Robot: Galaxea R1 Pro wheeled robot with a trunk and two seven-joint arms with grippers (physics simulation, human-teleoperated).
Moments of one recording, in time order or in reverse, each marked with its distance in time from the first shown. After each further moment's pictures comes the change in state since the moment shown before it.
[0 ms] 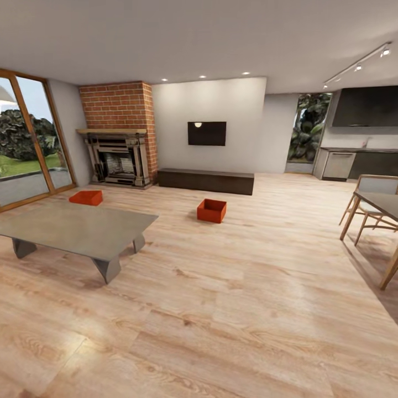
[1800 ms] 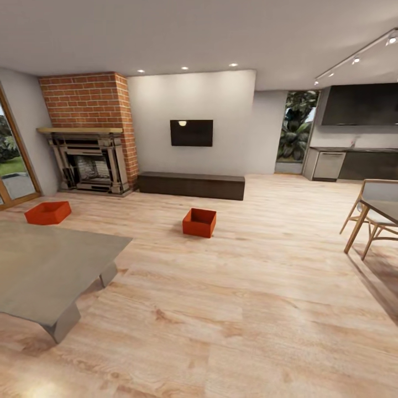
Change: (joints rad) left arm 0.000 0.000 0.000 0.000 0.000 0.000 0.000; right arm 0.000 0.002 -0.006 0.000 0.076 -0.003 -0.001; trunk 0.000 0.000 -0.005
